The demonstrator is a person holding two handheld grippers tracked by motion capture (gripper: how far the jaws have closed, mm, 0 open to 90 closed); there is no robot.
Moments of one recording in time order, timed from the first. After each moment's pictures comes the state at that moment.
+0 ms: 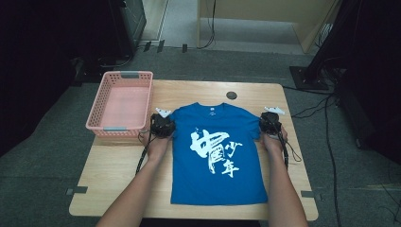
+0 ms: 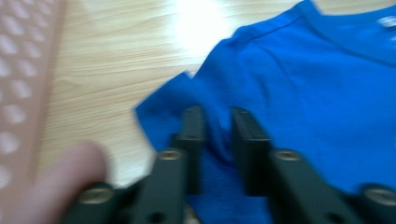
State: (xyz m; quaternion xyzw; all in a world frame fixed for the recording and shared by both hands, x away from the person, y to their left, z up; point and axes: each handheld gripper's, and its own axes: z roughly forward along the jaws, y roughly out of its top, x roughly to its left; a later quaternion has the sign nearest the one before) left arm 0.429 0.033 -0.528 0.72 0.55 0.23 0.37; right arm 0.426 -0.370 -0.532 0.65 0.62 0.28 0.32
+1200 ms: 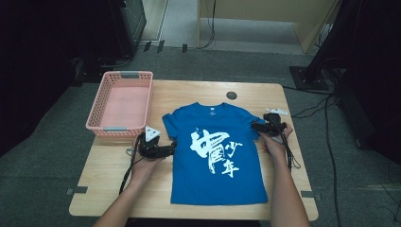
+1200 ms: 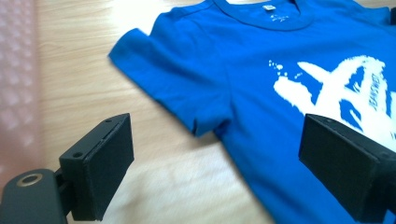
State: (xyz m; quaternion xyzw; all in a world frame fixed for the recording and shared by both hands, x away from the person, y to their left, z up) left arm 0.338 0.072 -0.514 0.74 0.48 0.20 0.43; right arm 0.422 -0.376 -0.534 0.67 0.63 0.29 0.28
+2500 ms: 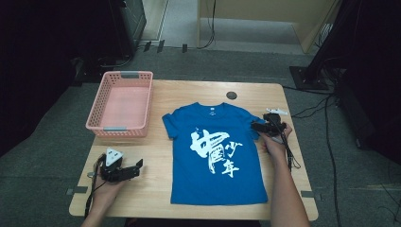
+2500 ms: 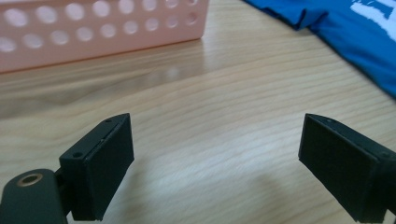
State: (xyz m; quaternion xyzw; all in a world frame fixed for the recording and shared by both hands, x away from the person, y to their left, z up) left arm 0.273 0.179 -0.528 0.73 0.51 0.23 0.38; right arm 0.422 -0.376 -0.534 0.67 0.63 0.29 0.28
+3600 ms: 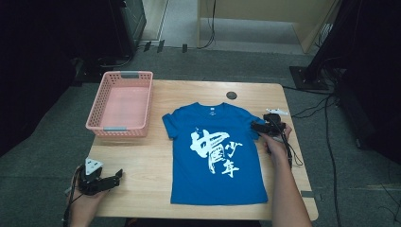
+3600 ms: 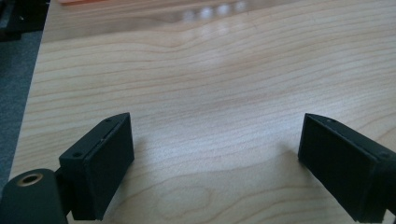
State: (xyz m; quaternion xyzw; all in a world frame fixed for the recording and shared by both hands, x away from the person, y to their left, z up) left arm 0.246 0.234 -0.530 0.73 0.55 0.24 0.32; right arm 0.420 -0.377 -0.533 0.66 0.64 0.29 0.27
